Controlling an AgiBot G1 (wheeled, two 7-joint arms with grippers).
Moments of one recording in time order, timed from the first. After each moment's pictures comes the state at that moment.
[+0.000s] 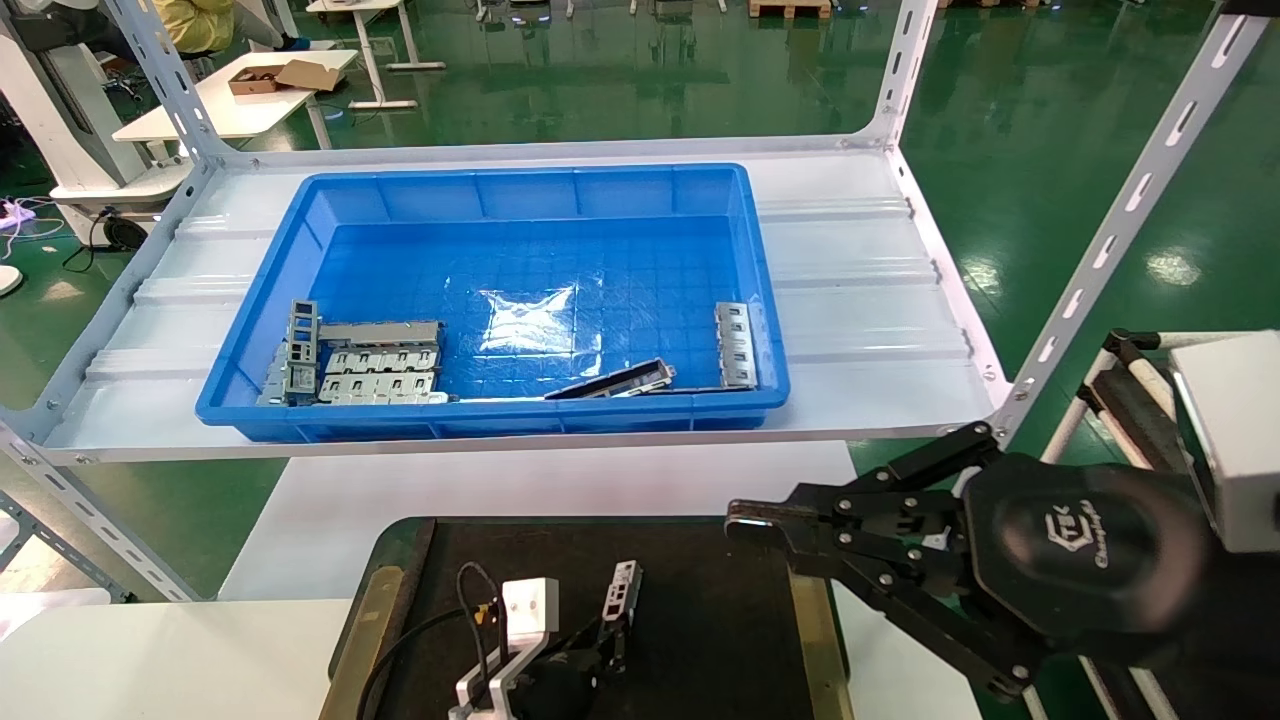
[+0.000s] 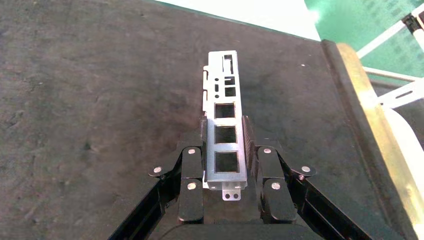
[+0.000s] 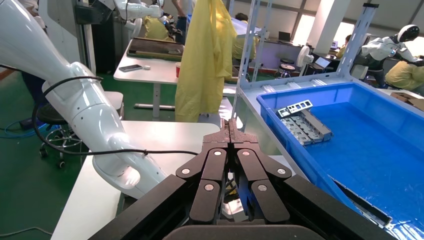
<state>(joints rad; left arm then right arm) -0.90 1.17 1.26 -1.26 0.36 -0.50 -0.20 1.10 -0.57 -0.39 1.27 -0.66 -1.45 0.13</state>
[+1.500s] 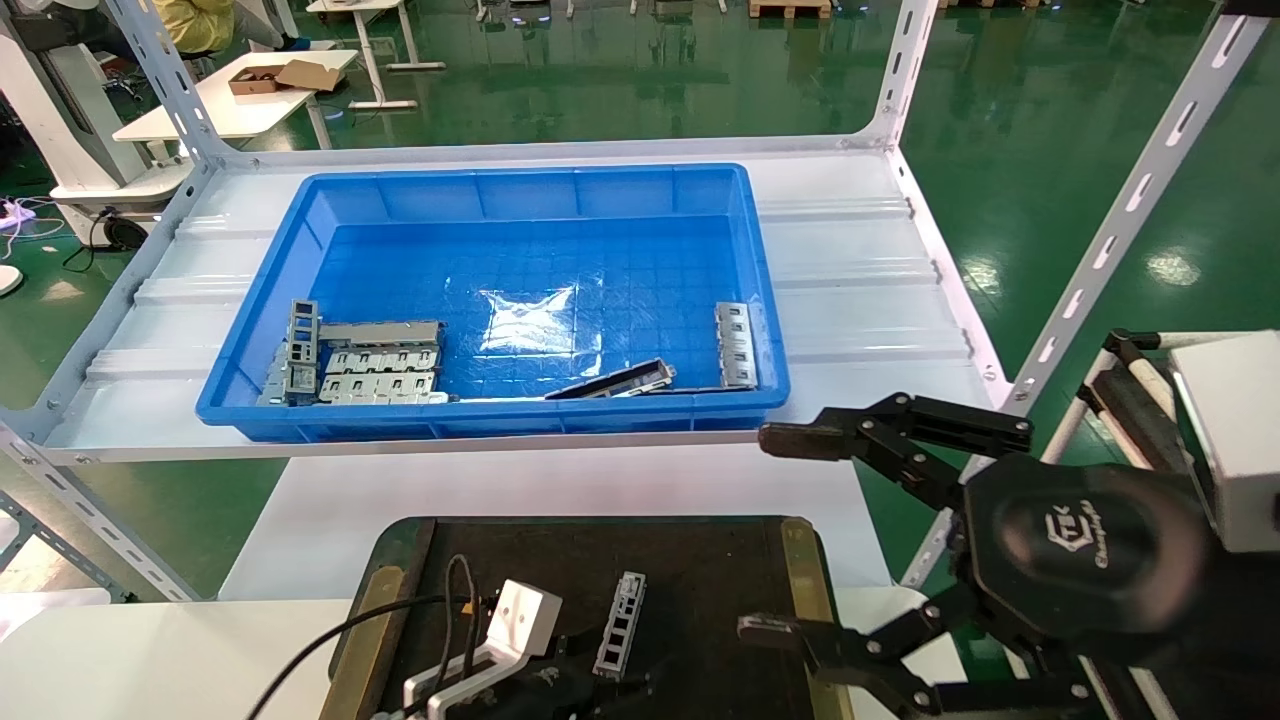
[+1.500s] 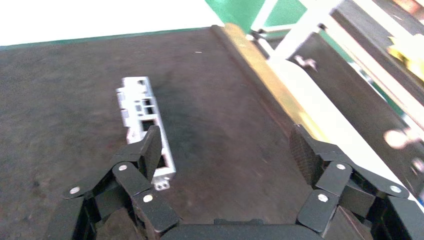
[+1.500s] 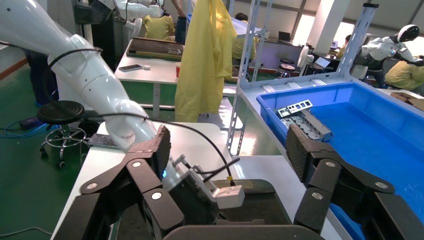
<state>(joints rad) -0.95 0.89 1.28 -1.33 0.41 0.06 -0.10 1.10 -0.57 -0.39 1.27 -0.66 -1.45 0.13</state>
